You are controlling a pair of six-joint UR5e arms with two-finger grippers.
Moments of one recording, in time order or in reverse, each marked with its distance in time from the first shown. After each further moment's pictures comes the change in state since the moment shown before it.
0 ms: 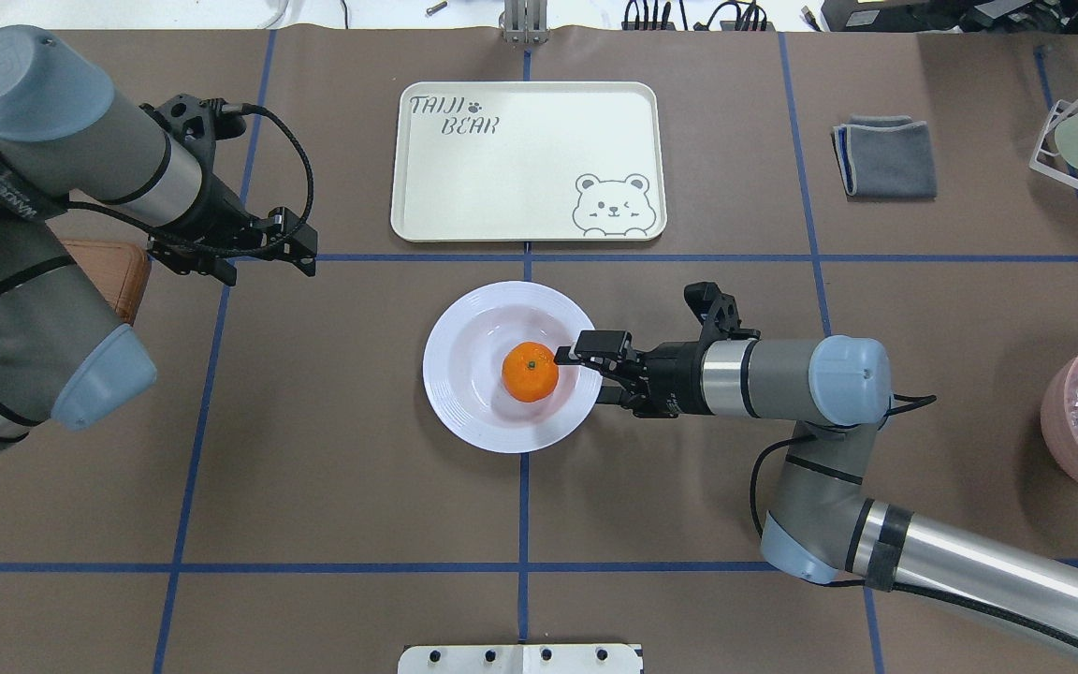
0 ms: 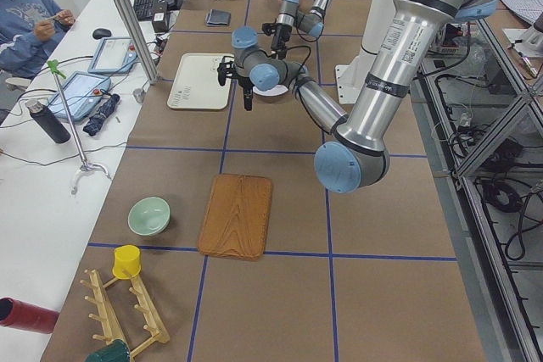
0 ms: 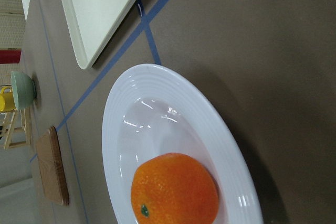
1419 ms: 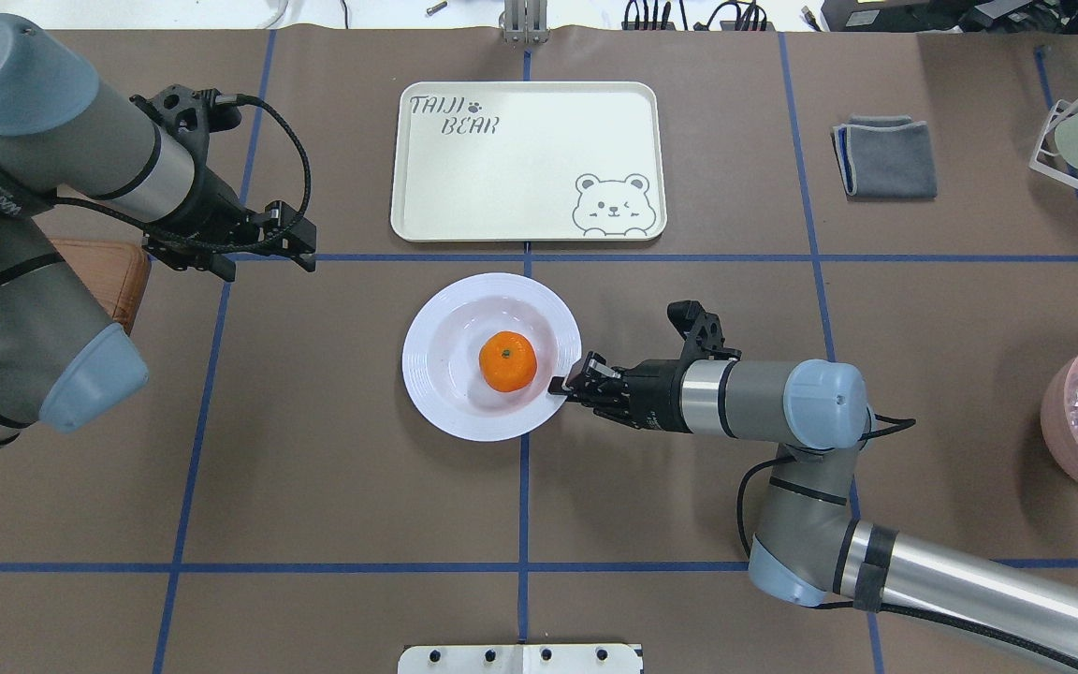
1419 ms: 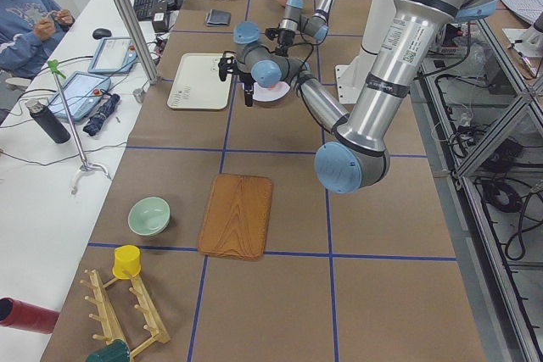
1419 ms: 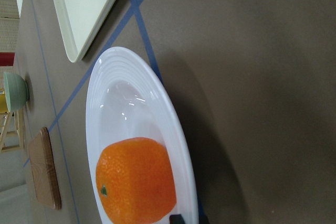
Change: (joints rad) left arm -0.006 0.002 -0.032 0.008 -0.001 -0.004; right arm -0.040 0.011 -0.006 -0.008 -0.061 -0.001
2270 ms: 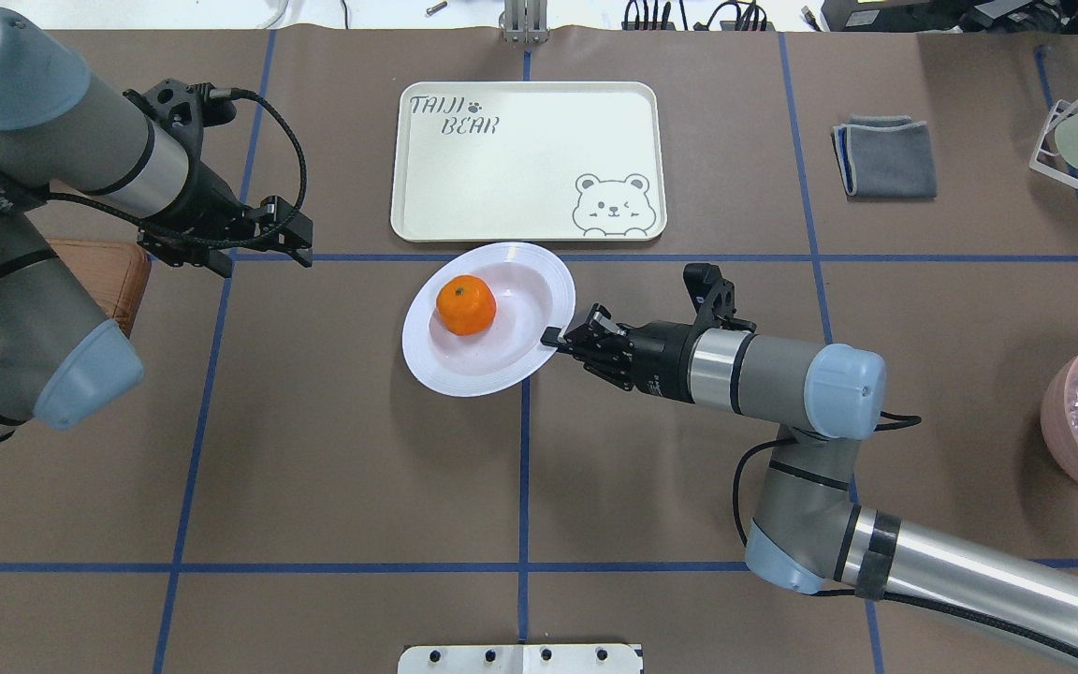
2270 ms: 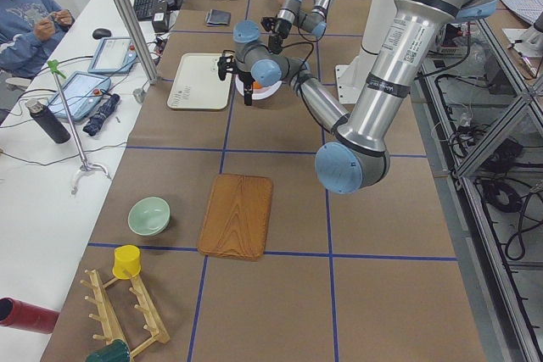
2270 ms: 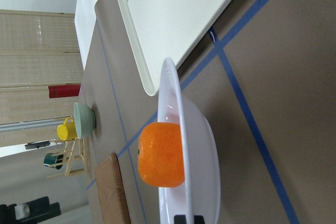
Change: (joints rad) left arm -0.008 0.001 -0.007 0.003 0.000 -0.002; right arm 0.027 0.000 0.061 0.061 -0.121 0.065
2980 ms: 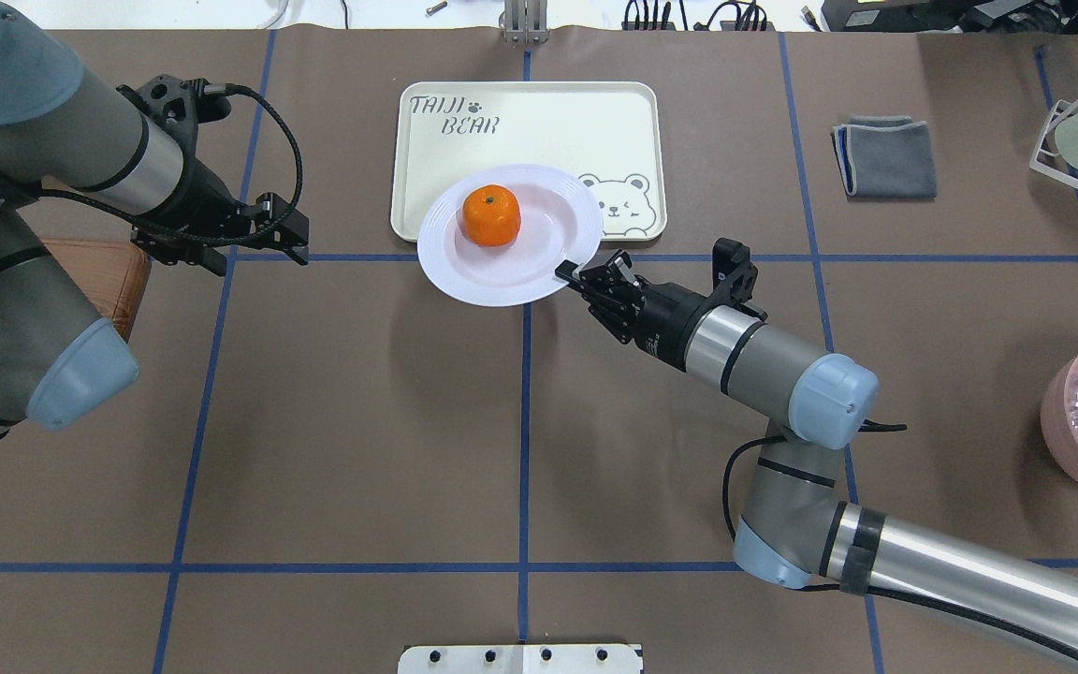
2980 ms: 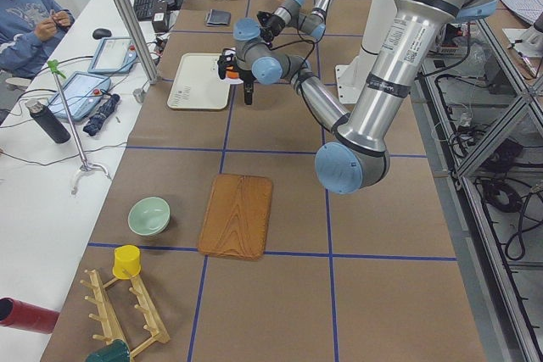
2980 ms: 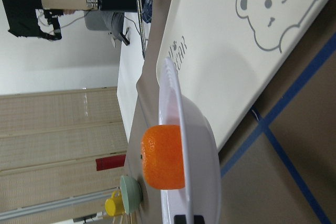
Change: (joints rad) left arm -0.005 0.000 -0.020 0.027 0.001 0.001; right arm 0.002 0.057 -0.079 0.042 -0.303 0.120
